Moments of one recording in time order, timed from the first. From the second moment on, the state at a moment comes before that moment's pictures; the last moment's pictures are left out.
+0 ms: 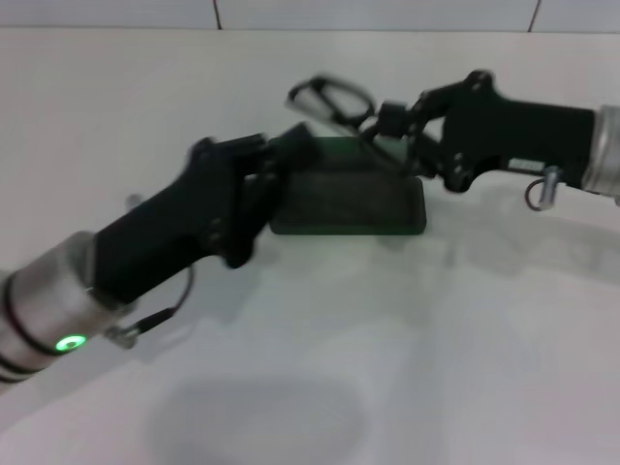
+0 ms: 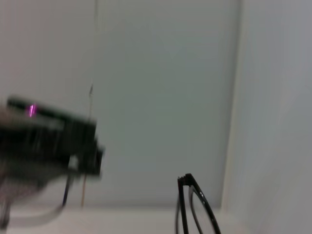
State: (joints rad) left arm -0.39 -2.05 1.79 0.24 0.44 1.87 -0.87; right arm 0.63 2.00 -1.37 -0.61 -1.24 -1.34 1.02
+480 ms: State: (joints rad) left arm -0.34 -2.05 1.79 0.19 0.46 1.93 -0.80; right arm 0.61 2.02 -1.59 -1.02 -1.72 -1.01 1.34
